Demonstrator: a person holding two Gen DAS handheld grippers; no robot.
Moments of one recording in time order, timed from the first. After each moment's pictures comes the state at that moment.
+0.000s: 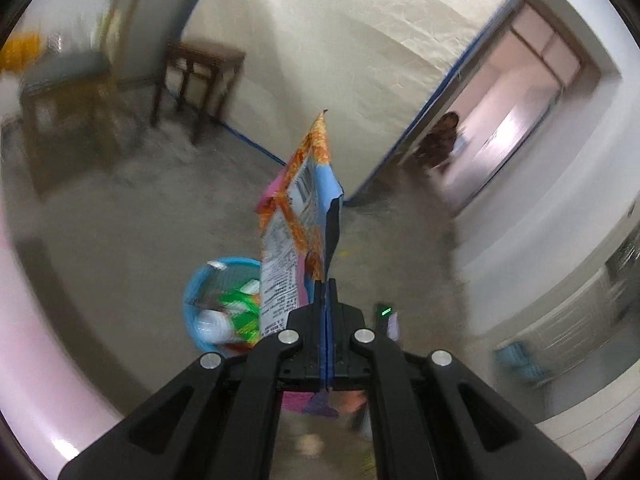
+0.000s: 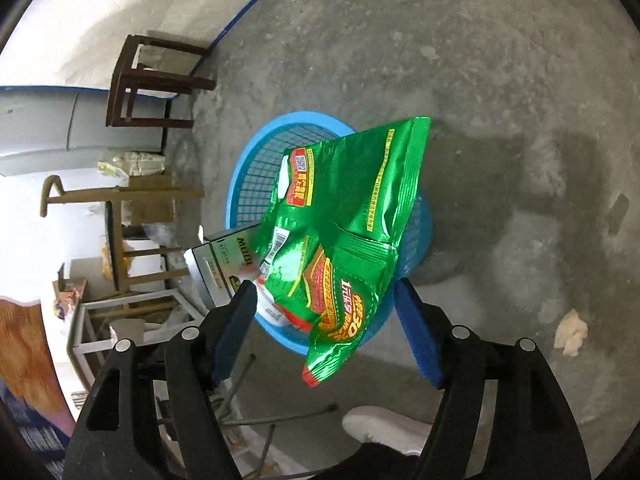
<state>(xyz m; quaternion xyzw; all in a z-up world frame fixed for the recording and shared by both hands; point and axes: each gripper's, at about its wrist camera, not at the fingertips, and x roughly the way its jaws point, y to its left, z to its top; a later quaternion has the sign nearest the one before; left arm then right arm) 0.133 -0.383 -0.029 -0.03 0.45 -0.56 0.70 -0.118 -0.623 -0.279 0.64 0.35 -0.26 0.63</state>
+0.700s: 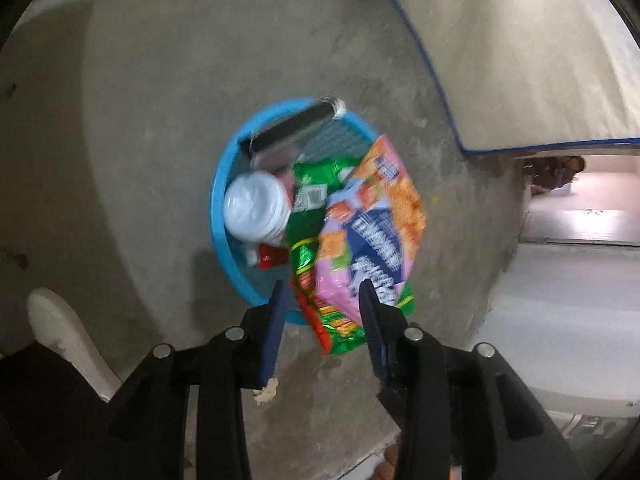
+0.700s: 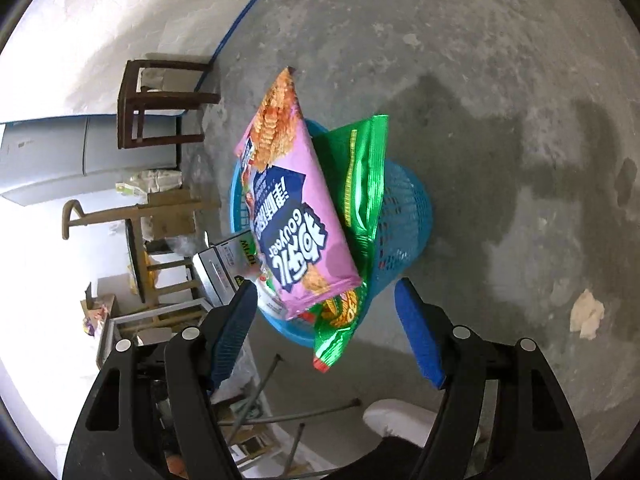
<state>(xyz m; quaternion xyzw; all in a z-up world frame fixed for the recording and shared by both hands) 0.187 -0.456 -0.243 -0.08 0.70 -0.33 0.63 -0.138 -0.625 -0.291 0.68 0.31 -0.25 0.62</state>
